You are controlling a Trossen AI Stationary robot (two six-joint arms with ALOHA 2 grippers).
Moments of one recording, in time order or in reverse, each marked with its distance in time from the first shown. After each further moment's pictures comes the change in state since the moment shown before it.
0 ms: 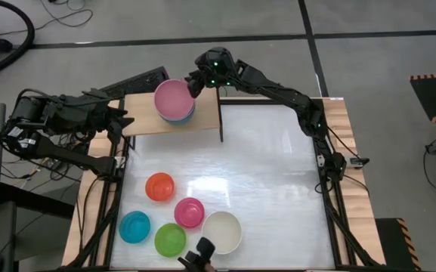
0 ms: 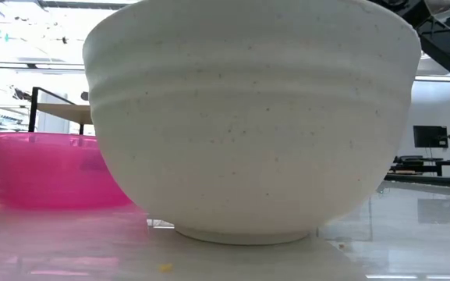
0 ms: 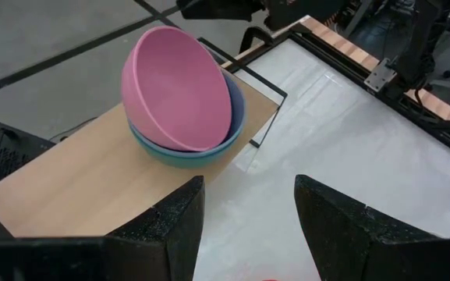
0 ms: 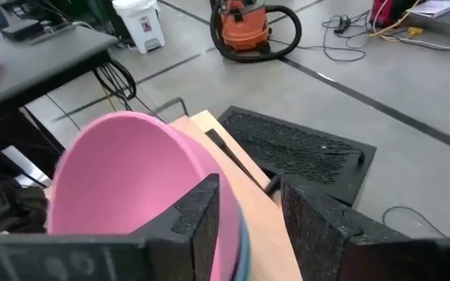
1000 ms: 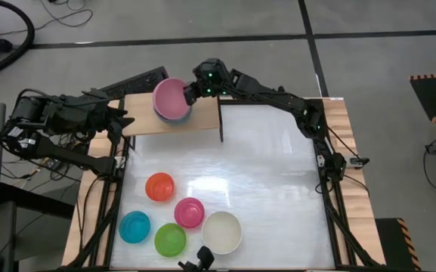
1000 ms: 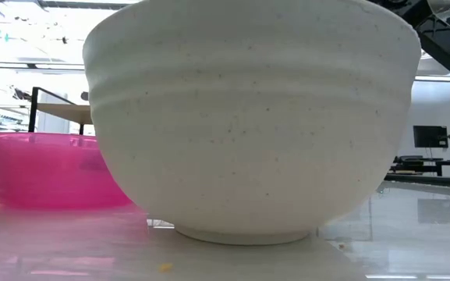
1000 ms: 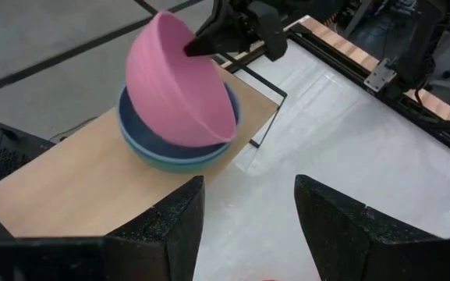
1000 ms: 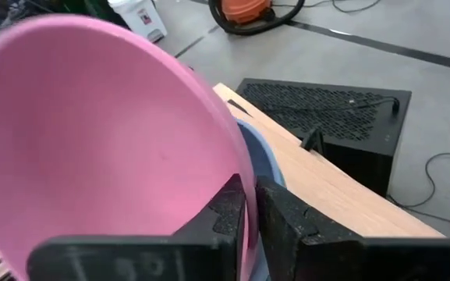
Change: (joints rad) left arm 0.000 0.000 0.000 0.000 0.000 0.002; right arm 0.039 -0.002 -0.099 0.044 -0.002 0.207
